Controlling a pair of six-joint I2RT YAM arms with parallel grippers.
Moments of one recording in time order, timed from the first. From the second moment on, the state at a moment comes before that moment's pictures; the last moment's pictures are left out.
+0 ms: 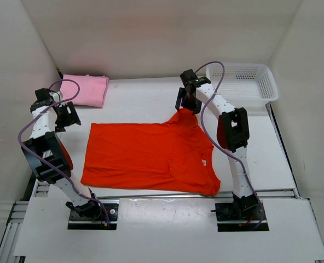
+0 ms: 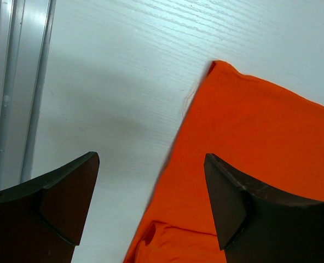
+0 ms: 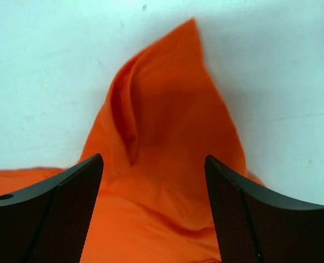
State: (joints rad) left arm 0.42 1.72 1.38 -0.73 0.16 0.00; right arm 0.44 2.34 2.14 -0.98 0.09 0.58
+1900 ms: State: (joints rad) left arm 0.17 2.02 1.45 -0.68 0.04 0.00; right arm 0.43 2.27 1.95 -0.84 0.04 0.62
